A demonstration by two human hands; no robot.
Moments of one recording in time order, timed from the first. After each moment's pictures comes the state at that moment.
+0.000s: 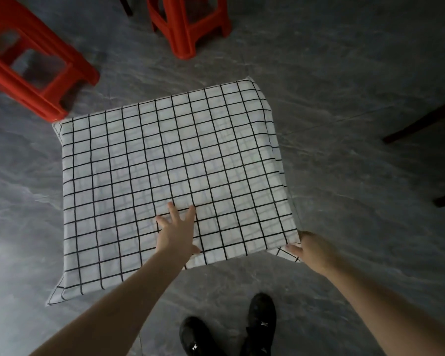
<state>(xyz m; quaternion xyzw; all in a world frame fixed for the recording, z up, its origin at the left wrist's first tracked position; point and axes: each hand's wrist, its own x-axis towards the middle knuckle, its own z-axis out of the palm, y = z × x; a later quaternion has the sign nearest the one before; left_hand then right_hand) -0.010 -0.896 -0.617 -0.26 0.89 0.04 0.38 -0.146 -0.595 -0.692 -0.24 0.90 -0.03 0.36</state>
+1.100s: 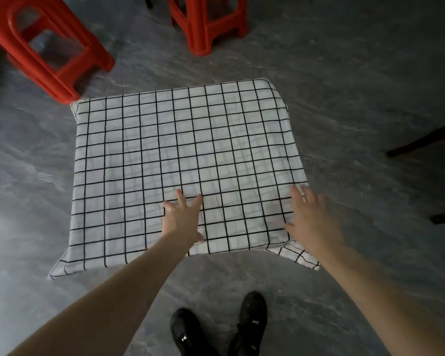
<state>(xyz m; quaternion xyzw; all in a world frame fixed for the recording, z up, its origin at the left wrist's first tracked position) -0.008 -0.898 -0.621 -0.29 0.89 0.06 0.35 -0.152 -0.669 -0.579 -0.30 0.93 0.04 0.20</state>
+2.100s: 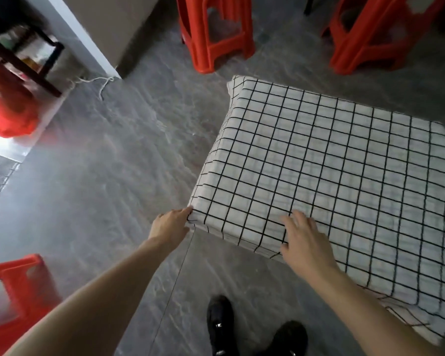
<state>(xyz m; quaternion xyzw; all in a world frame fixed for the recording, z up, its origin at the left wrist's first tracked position) 0.282 -1.042 -0.643 -0.48 0.84 0.16 0.21 0.025 -0.859 -0.599 -0.53 0.81 0.07 0.23</state>
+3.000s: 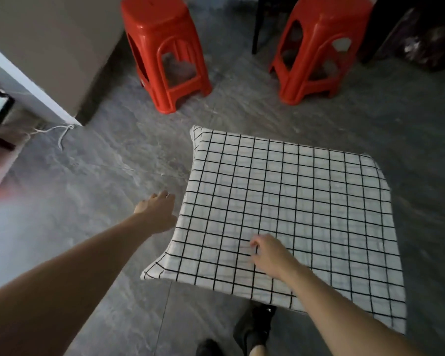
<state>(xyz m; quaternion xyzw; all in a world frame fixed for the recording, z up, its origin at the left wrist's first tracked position) 0.150 -1.169 -0.546 -0.39 0.86 0.11 0.30 -0.032 -0.925 -0.587 -0.38 0.81 -0.06 0.44</state>
